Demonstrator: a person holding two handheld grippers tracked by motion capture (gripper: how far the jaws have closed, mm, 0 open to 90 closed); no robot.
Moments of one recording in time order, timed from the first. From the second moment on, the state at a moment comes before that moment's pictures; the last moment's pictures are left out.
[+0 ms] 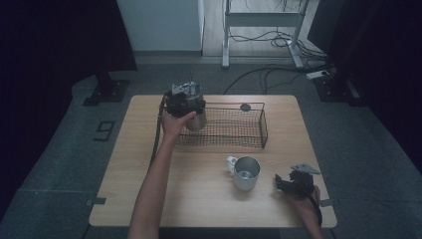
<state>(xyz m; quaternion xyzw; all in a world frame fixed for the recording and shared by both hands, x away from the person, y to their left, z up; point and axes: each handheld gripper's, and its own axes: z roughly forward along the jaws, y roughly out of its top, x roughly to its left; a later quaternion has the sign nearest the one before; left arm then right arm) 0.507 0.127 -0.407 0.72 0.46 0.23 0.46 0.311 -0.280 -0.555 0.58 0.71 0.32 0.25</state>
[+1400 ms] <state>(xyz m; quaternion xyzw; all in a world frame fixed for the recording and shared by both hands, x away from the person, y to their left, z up) 0.518 0.118 -0.452 0.74 0.49 0.22 0.41 0.311 -0.280 -0.555 0.57 0.71 0.32 0.25</state>
